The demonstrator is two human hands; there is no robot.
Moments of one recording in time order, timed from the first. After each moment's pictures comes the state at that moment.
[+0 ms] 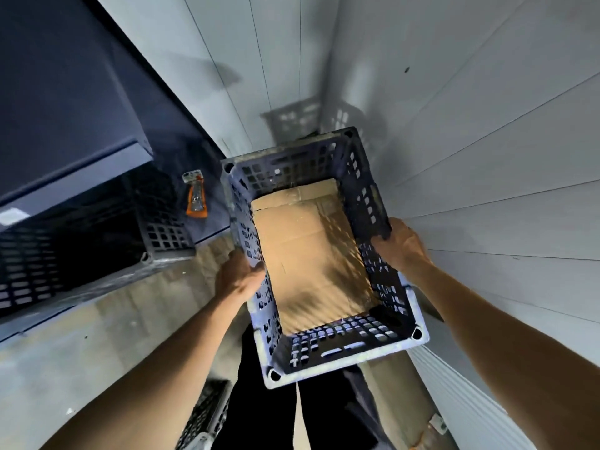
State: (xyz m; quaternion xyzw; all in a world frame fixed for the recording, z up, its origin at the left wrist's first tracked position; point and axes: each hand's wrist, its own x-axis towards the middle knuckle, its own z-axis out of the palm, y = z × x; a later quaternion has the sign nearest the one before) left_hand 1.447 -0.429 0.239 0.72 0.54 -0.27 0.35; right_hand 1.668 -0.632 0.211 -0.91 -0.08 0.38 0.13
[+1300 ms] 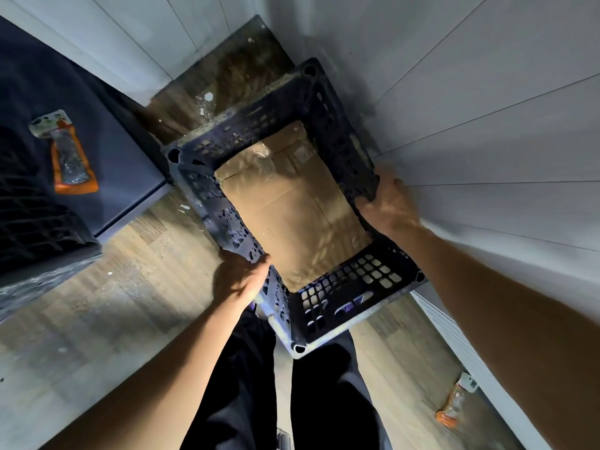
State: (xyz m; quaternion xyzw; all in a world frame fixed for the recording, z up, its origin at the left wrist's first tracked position) left_hand 1.475 -0.512 -0.019 0.55 0.56 -0.46 0.42; right_hand 1.673 -0.680 -0.043 -0.92 -0.03 0.38 0.12
